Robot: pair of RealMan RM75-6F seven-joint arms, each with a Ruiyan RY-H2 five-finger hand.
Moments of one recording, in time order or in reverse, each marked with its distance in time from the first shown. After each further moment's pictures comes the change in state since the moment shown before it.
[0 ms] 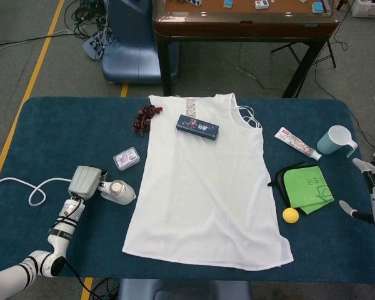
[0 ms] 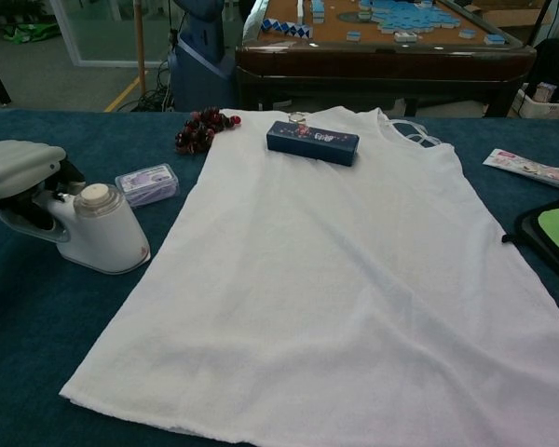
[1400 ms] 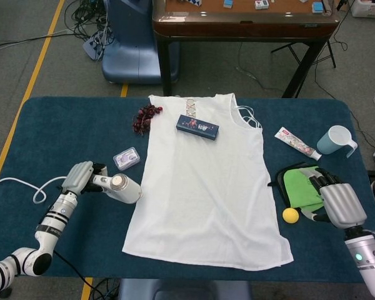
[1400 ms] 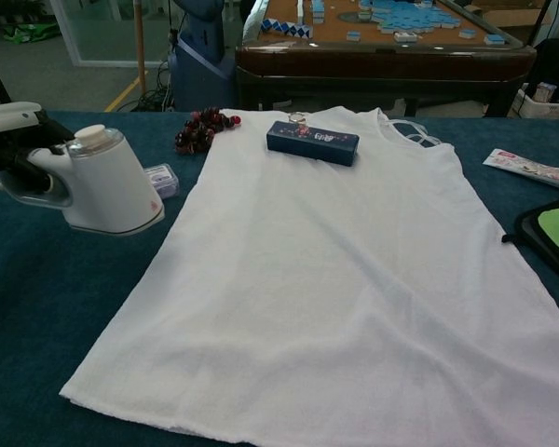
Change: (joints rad) left arm 0.006 0.227 -0.085 -0.324 -0.073 -0.129 -0.420; right arm 0.140 -0.027 -0.057 -0.037 -0.088 -0.247 -0.052
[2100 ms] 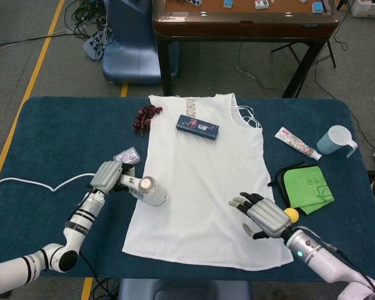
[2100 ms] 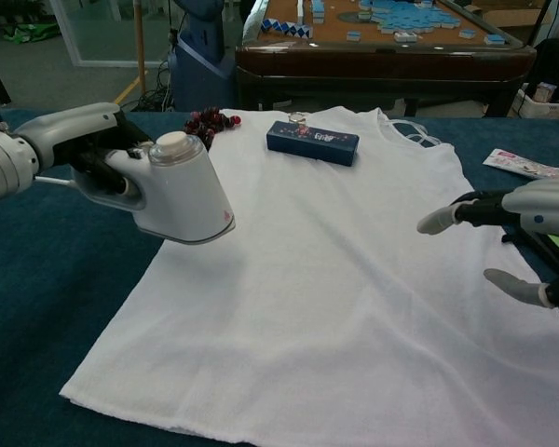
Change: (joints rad) left arm -0.099 -0.142 -0.025 -0.010 -0.049 0.018 0.180; right arm 0.269 -0.129 -0.081 -0.048 -0.089 -0.412 -0.066
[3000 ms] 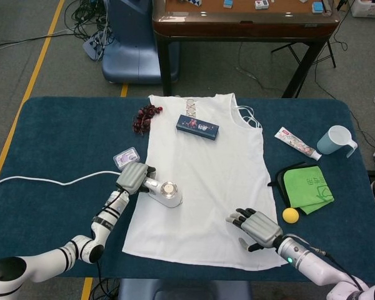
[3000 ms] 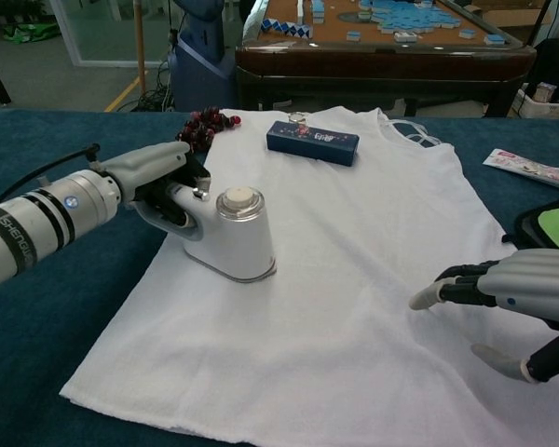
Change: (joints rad) left arm -0.117 -0.277 0.028 0.367 0.087 -0.021 0.022; right arm 0.047 -0.110 -0.089 0.088 0.064 -0.075 -0.079
